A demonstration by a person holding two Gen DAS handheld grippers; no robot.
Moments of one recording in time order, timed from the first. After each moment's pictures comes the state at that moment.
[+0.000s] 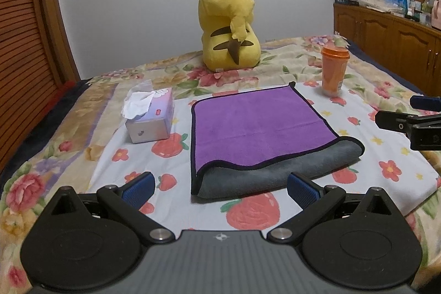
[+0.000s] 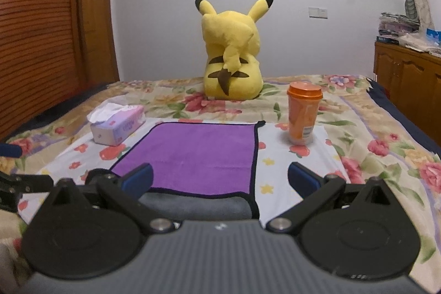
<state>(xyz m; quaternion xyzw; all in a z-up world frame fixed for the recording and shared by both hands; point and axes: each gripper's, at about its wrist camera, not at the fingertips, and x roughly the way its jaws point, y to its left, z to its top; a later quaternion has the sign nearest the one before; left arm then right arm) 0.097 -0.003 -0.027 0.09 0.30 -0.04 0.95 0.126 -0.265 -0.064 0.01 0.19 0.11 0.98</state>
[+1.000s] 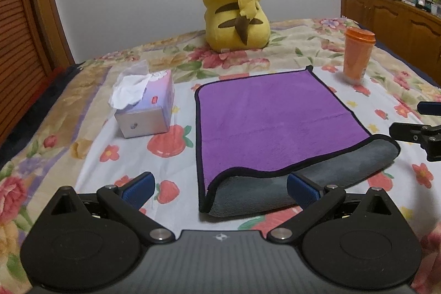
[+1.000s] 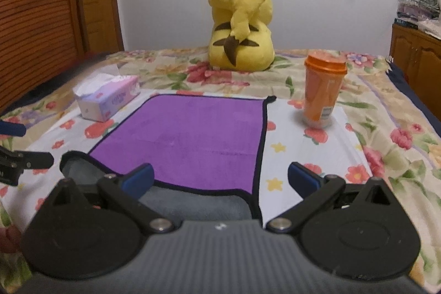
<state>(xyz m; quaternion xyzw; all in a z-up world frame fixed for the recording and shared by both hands) 0.176 0.014 -0.060 0.08 0.34 -0.04 0.94 0.190 -0.260 -0.092 0.00 0.26 0.14 0.96</state>
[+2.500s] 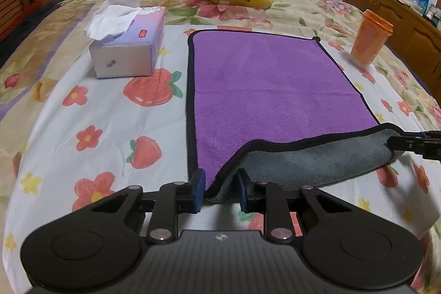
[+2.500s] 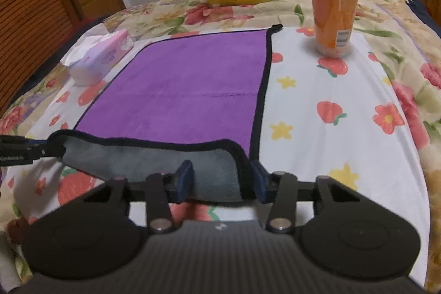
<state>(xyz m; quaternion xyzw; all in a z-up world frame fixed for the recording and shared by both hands) 0.215 0.047 -0.106 -0.01 0.43 -0.07 0.90 0.233 -0.283 -0.128 0.05 0.39 0.17 0.90</state>
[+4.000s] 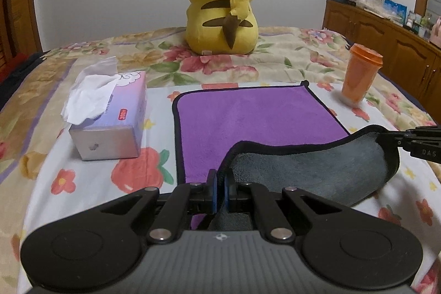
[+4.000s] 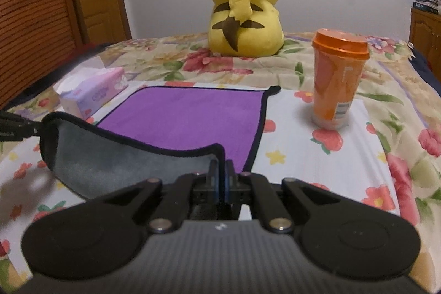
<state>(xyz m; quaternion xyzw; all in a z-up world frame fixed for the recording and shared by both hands) 0.264 0.039 -0.080 0.02 0.34 -0.11 0.93 0.268 -0.284 -0.114 0.00 0.28 0.18 0.94</state>
